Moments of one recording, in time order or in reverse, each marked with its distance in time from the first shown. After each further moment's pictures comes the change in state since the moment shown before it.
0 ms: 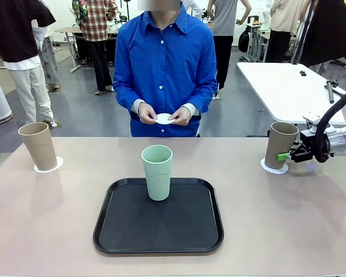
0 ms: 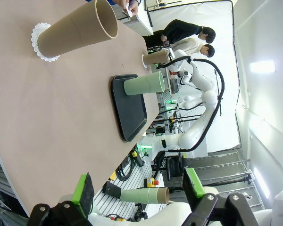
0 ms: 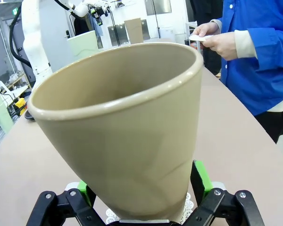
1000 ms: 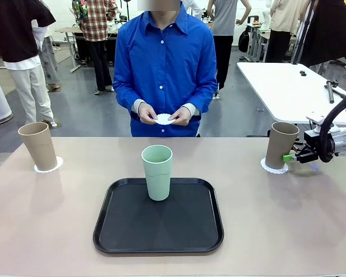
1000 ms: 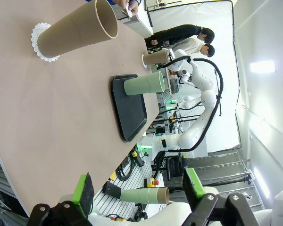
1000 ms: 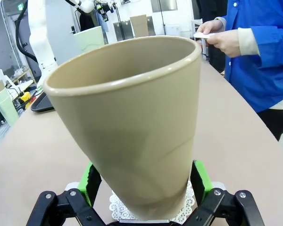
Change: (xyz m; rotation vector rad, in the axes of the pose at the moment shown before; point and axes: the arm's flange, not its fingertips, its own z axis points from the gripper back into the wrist) left arm 0.000 0.000 0.000 0.000 0.000 0.000; right arm -0.003 -0.002 0.015 0.029 0.023 0.008
